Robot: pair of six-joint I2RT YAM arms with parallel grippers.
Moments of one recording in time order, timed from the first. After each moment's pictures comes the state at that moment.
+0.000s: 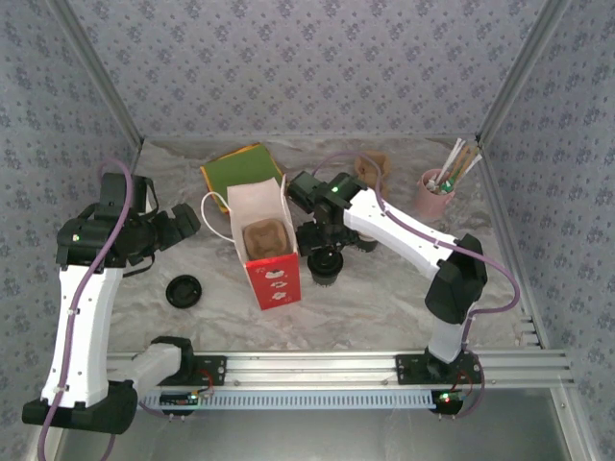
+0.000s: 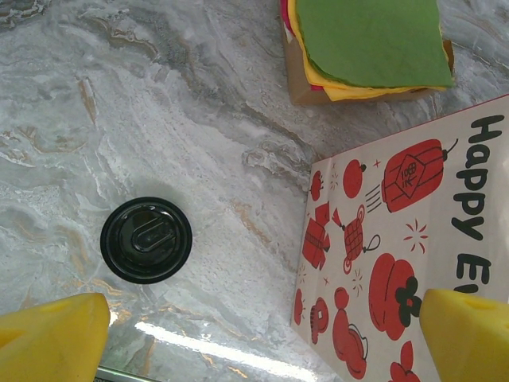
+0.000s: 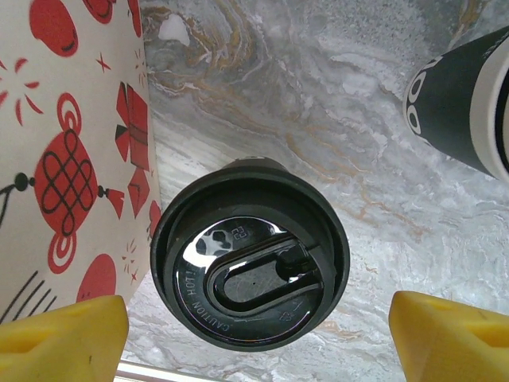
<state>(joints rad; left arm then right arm) -0.13 1.02 1.48 -1.43 -0.03 -0.58 0.86 1.80 1.74 -1.34 0.09 0.59</state>
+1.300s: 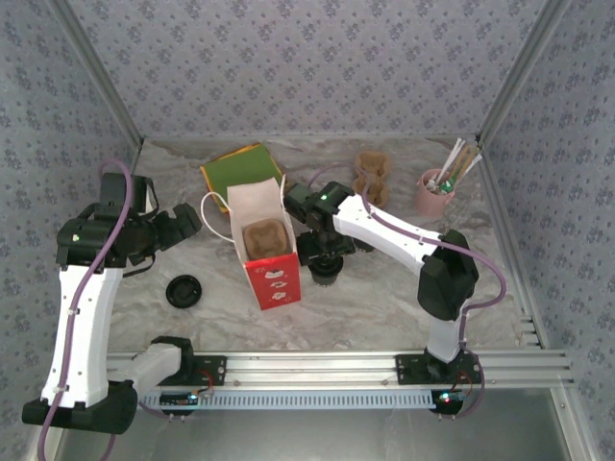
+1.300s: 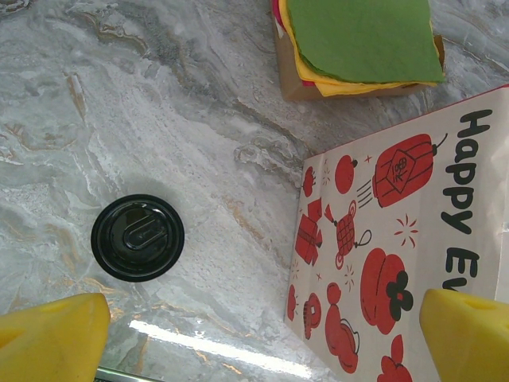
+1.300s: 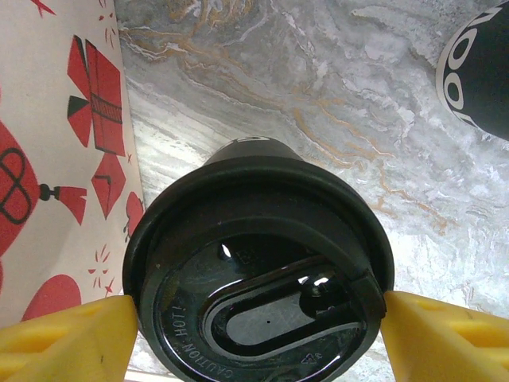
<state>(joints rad) -0.13 1.02 1.48 -1.42 -0.01 -0.58 0.87 1.86 1.67 -1.31 0.07 0.60</state>
